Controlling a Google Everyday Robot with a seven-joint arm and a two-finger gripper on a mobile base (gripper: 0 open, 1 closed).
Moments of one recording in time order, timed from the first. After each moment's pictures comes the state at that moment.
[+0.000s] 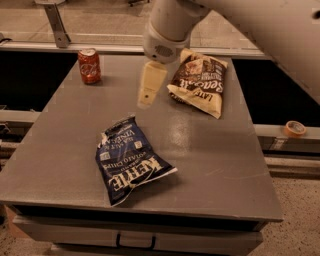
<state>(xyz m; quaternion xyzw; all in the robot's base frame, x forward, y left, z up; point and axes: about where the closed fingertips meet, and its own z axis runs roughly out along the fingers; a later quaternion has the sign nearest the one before) 0.599 0.026 0.942 -0.68 0.69 0.02 0.25</state>
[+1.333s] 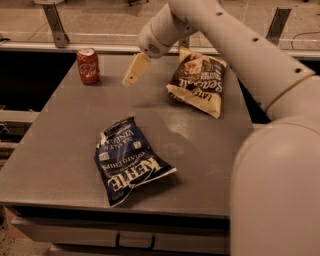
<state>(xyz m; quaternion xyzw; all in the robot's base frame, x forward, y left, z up) 0.740 0.068 0.905 -0.62 0.68 0.11 0.37</state>
